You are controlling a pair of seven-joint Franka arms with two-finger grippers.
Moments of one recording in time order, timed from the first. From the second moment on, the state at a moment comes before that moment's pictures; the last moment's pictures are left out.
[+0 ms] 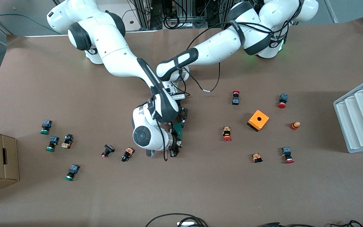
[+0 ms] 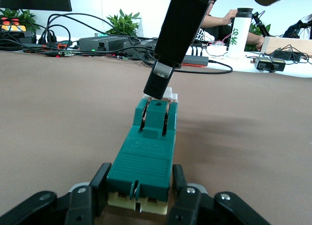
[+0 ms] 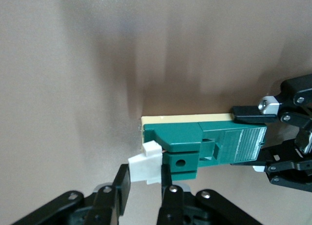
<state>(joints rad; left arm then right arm) -0.70 1.17 -0.58 -1.49 2.05 1.63 -2.50 0.78 1.00 -0.33 -1.13 0.71 2.08 1.80</state>
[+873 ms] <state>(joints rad) -0.70 1.17 -0.58 -1.49 2.05 1.63 -2.50 0.78 0.96 -0.31 -1.18 0.71 2.10 1.78</state>
